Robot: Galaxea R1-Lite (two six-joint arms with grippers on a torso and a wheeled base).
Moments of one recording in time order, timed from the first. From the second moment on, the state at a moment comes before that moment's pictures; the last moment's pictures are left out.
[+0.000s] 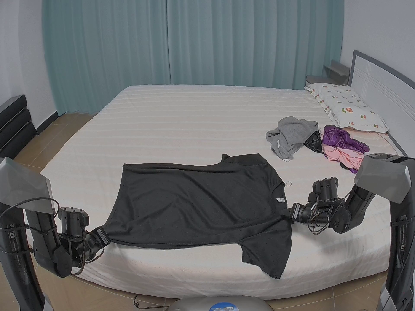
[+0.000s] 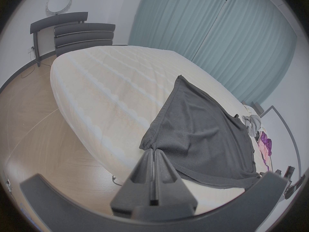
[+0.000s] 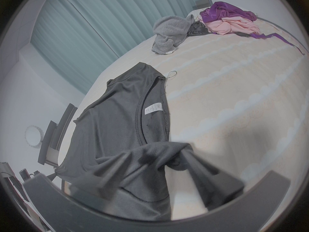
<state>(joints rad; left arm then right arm) -0.05 2.21 -0.21 -1.28 0.14 -0.64 0.18 2.41 -0.86 -0.81 0.16 0.51</state>
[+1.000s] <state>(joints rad) -0.04 2.19 -0.23 -1.28 0.06 -0.62 0.16 2.18 -0.60 -0.82 0.31 0.70</state>
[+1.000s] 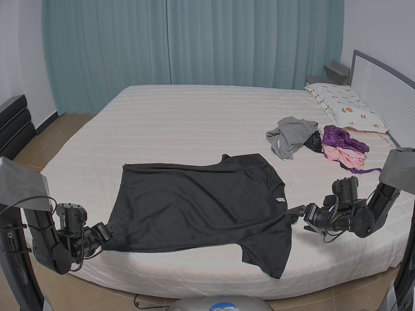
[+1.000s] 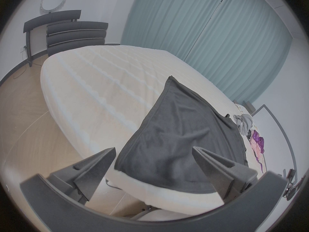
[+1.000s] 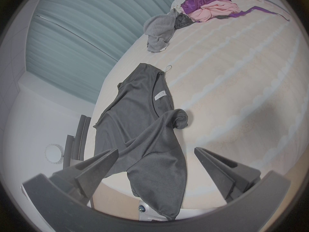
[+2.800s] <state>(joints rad) 0.03 2.20 -0.27 -1.28 -0.02 -0.81 0.16 2.15 -0.50 -0.95 0.29 0.80</state>
